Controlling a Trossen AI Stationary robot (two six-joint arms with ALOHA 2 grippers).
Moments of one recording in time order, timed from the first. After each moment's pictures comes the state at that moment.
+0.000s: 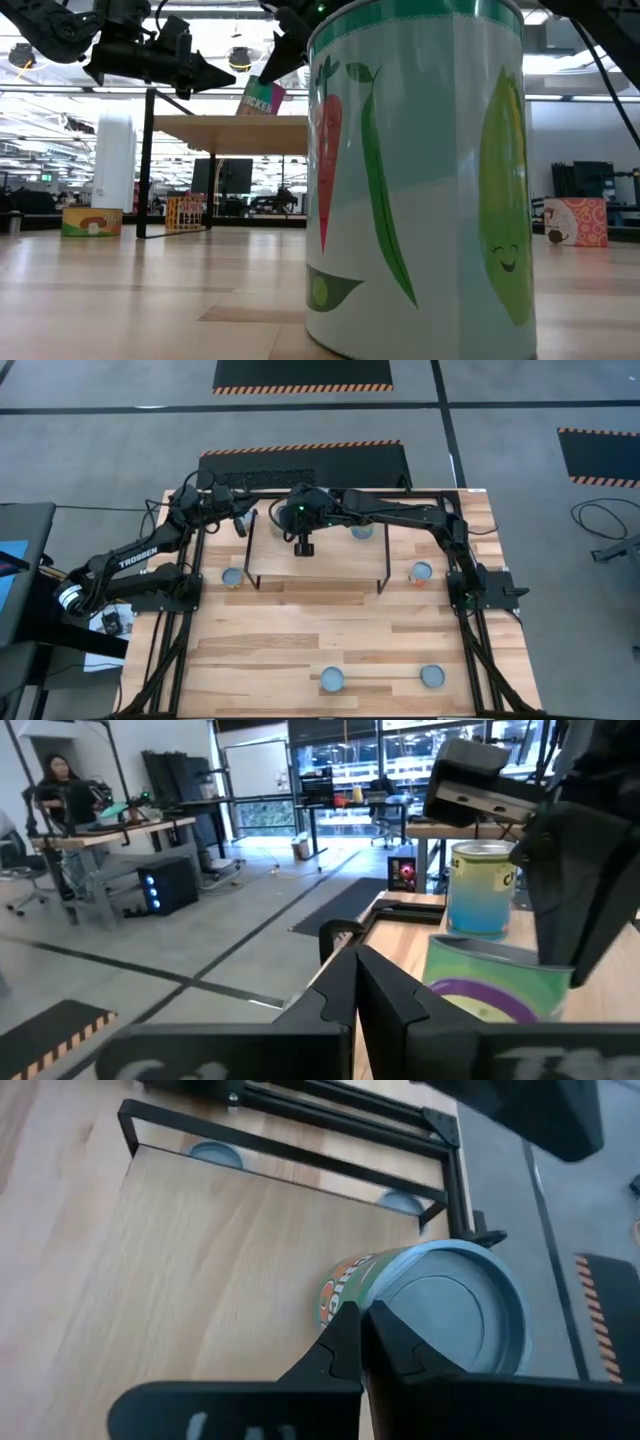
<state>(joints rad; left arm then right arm) 0.86 0.90 0.44 0.48 0.44 0.08 -0.18 2.10 2.13 -0.75 0.08 -0.37</state>
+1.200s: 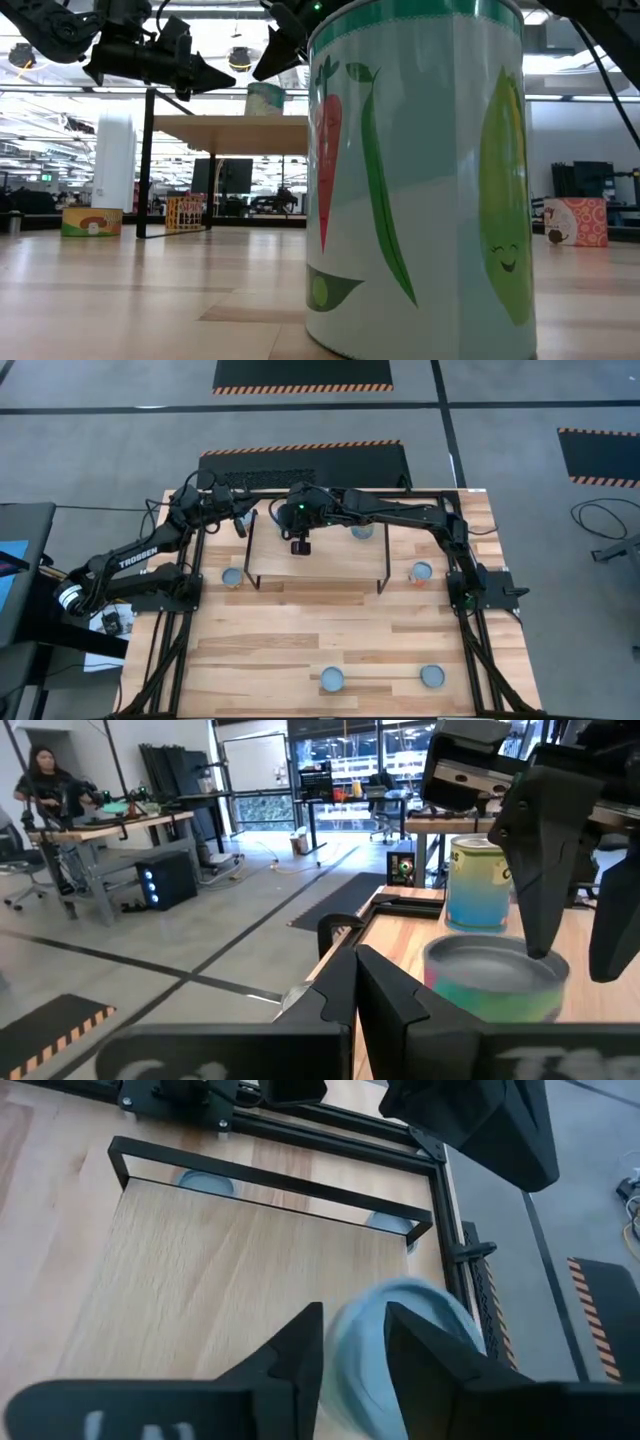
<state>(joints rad) 0.86 0.90 0.44 0.46 0.45 0.09 -0.18 2.10 2.13 -0.70 0.08 -0.35</state>
